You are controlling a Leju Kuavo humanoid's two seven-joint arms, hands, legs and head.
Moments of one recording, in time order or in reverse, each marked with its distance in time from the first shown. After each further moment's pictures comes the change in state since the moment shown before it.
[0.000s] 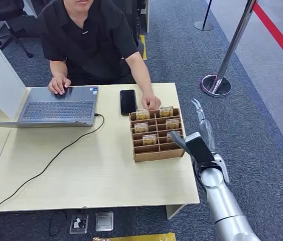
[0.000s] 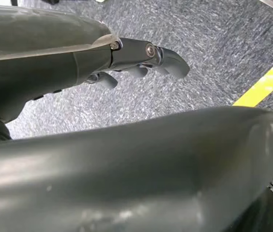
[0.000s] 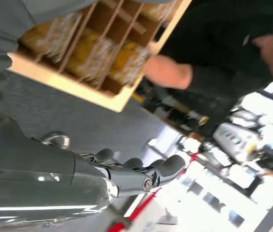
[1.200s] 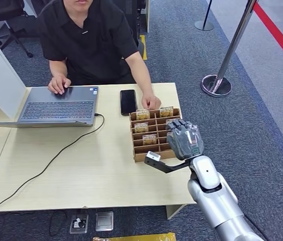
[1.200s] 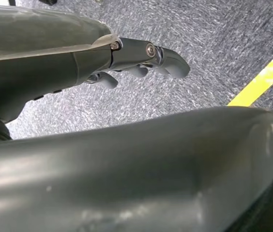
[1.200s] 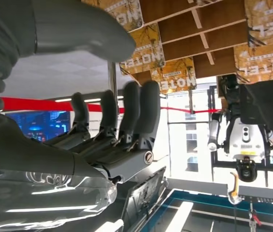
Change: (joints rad) left arm 0.007 0.003 0.028 0.001 -0.013 0.004 -0.011; right arm 0.000 -0.052 -0.118 0.182 0.750 -0.154 0.460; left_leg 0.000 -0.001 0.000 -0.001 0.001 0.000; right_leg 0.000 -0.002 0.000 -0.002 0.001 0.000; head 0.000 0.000
